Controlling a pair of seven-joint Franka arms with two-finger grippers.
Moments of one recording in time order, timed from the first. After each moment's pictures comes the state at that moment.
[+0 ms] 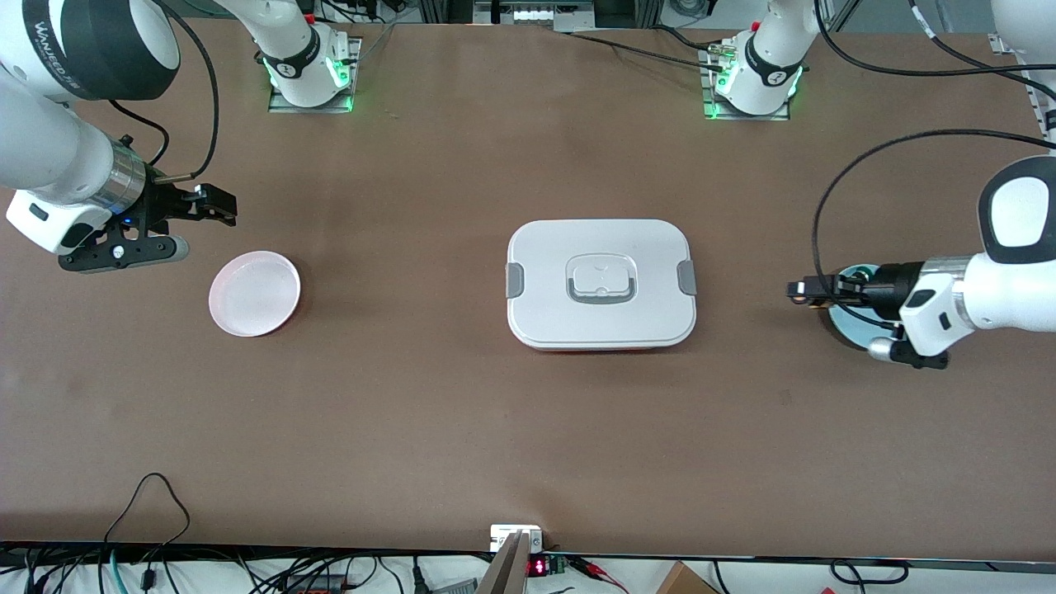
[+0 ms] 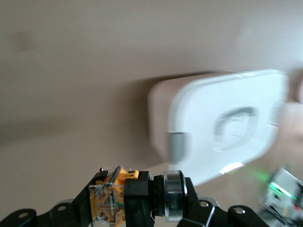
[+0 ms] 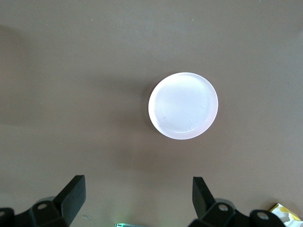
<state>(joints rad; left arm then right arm) 0.28 0.44 -0.33 -1.46 -0.40 1.61 0.15 0.14 0.12 0.00 -1.63 -0.03 1.58 -0.02</state>
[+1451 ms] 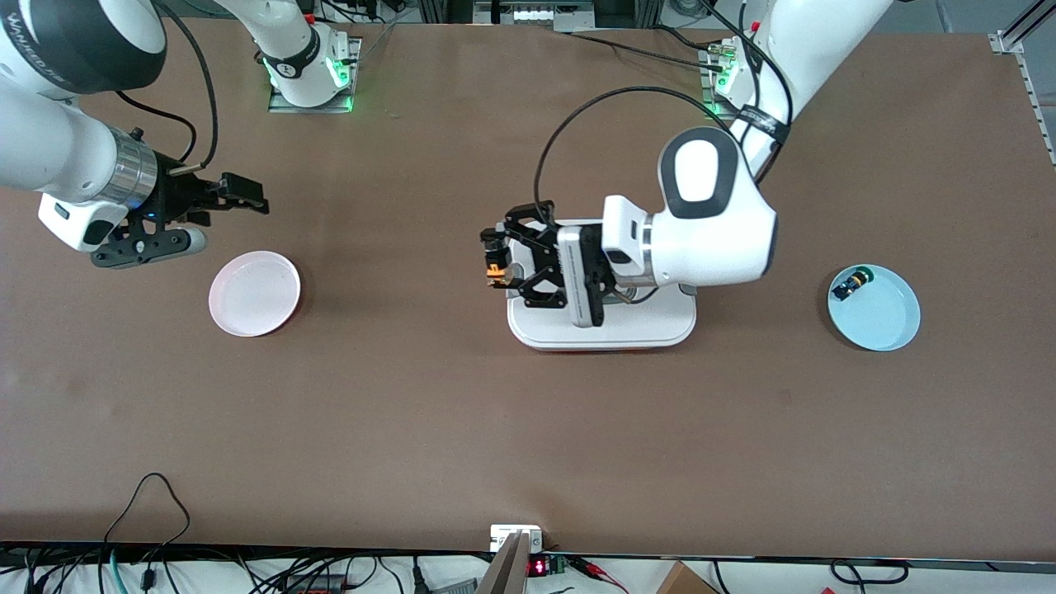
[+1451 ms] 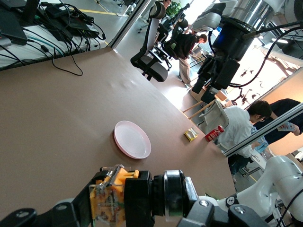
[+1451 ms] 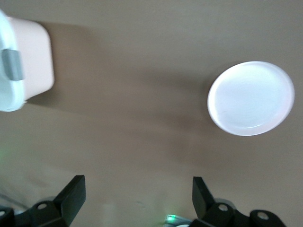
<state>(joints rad) -0.25 0.56 -0.40 -1.45 -1.17 2.26 1.01 0.14 0.12 -0.01 -1.63 0.26 1.52 -0.02</state>
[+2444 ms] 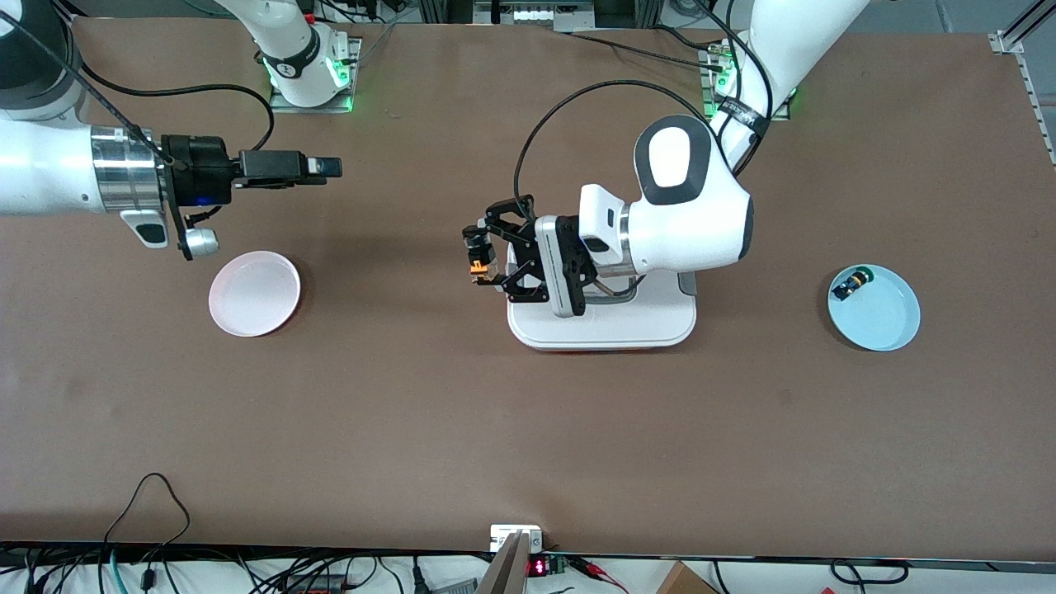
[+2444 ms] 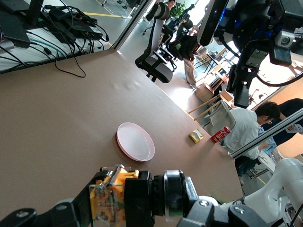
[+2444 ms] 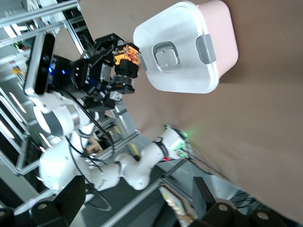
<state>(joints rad) -0.28 0.56 -0.39 -1.46 -1.17 2.31 1.01 0.11 0.15 -0.01 -1.69 1.10 1.51 0.25</state>
